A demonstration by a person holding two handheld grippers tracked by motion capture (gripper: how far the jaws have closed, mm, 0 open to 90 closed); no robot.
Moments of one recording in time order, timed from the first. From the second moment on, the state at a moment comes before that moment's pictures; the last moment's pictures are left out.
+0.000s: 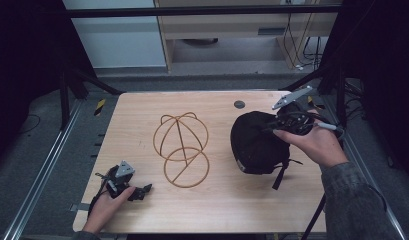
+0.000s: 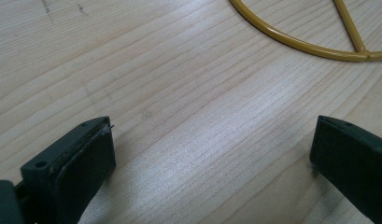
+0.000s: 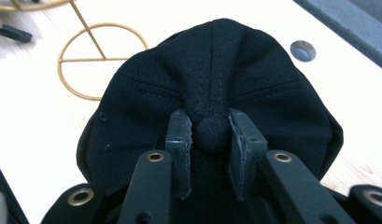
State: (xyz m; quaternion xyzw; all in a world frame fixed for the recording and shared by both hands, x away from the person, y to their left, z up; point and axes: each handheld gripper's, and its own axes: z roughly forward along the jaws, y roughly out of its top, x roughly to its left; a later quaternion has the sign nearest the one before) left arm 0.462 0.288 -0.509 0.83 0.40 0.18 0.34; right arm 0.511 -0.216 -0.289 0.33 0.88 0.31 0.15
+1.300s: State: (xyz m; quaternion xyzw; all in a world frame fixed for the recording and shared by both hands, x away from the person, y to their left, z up) left arm 0.462 0.288 -0.509 0.83 0.40 0.18 0.34; right arm 0.496 -0.207 -0.236 0.30 0.87 0.34 0.18
